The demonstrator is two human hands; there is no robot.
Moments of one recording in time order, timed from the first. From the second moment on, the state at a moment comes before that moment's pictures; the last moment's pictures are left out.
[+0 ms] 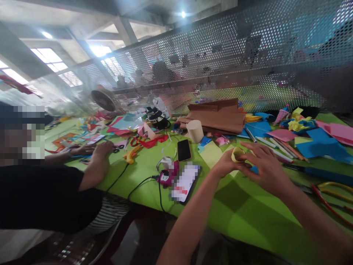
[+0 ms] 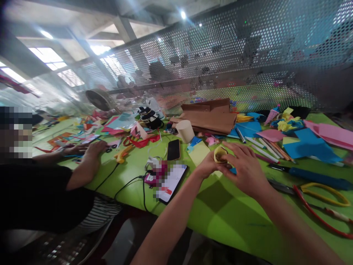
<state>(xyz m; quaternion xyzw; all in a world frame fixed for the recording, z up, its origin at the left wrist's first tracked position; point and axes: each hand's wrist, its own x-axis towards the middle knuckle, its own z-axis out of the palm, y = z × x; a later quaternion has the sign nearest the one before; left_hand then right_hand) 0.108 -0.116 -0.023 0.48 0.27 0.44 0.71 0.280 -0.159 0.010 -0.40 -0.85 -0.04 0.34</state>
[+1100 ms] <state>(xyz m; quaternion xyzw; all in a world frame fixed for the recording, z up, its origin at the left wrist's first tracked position) 0.110 -0.111 -0.030 0.54 0.31 0.43 0.66 0.294 -0.143 0.003 -0.42 -0.81 -0.03 0.42</state>
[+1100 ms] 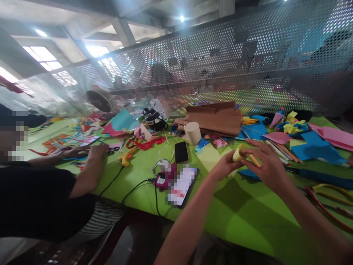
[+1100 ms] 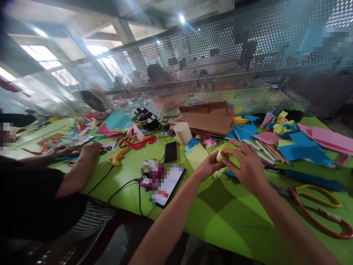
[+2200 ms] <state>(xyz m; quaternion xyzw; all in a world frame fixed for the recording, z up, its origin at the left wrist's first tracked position) 0.097 -0.102 -0.029 0.48 0.38 0.49 0.62 0.288 -0.158 0.016 -0.40 -0.80 -0.02 0.45</state>
